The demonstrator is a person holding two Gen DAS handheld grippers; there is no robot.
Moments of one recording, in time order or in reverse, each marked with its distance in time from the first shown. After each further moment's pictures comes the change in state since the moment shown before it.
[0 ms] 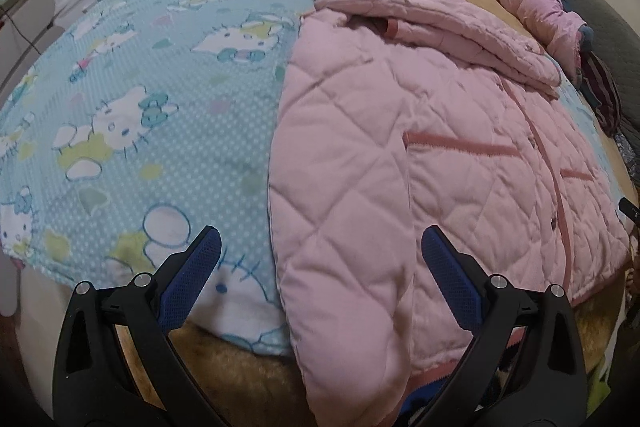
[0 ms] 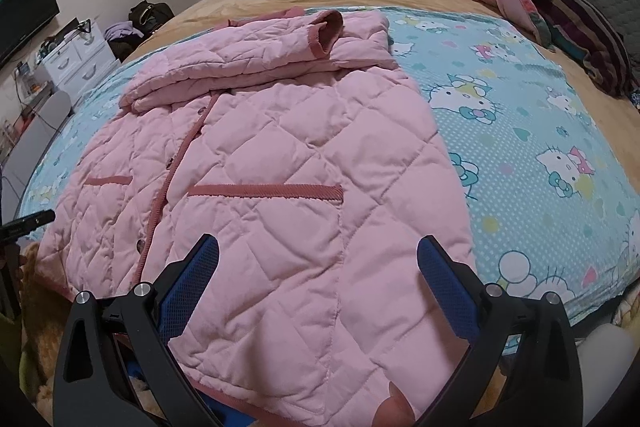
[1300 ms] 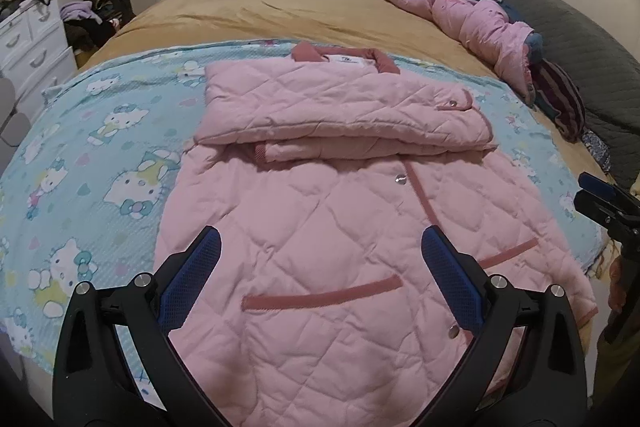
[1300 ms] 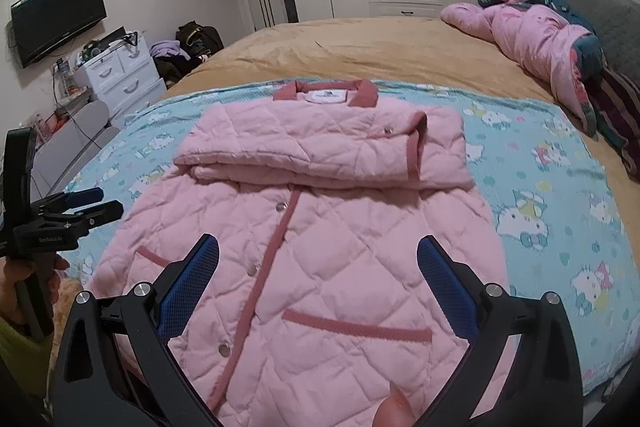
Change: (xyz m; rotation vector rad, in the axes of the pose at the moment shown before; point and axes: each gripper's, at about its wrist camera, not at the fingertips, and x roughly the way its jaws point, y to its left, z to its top) left arm -0.023 -0.121 0.092 0.151 -0.176 -0.079; right arm -0.014 0.082 0.091 -0.120 -0.143 0.098
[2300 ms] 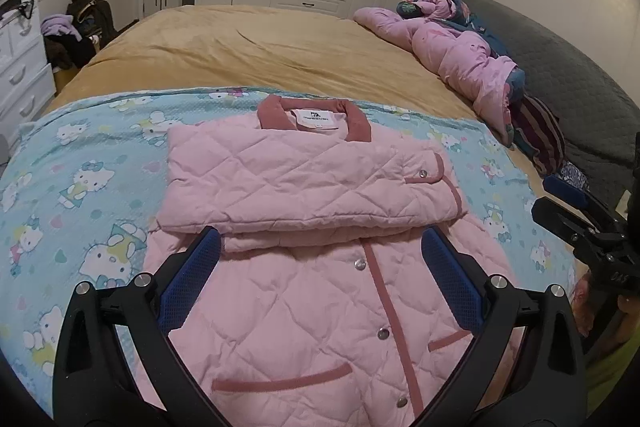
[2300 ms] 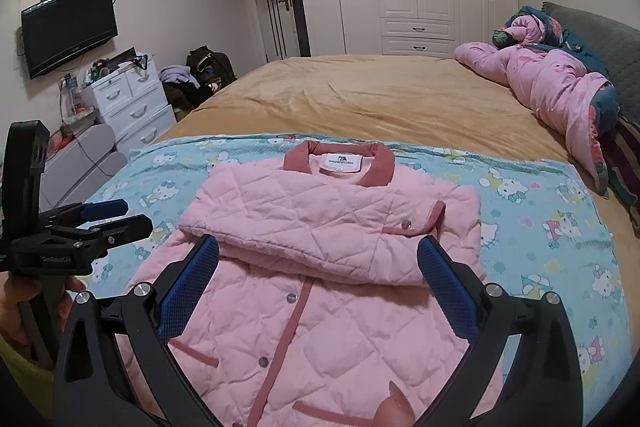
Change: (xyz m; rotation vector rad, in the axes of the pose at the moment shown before) left arm 0.001 -0.025 0.088 -0.011 -0.075 -0.090; right arm 0.009 0.020 0.093 -0.051 -0.119 0.022
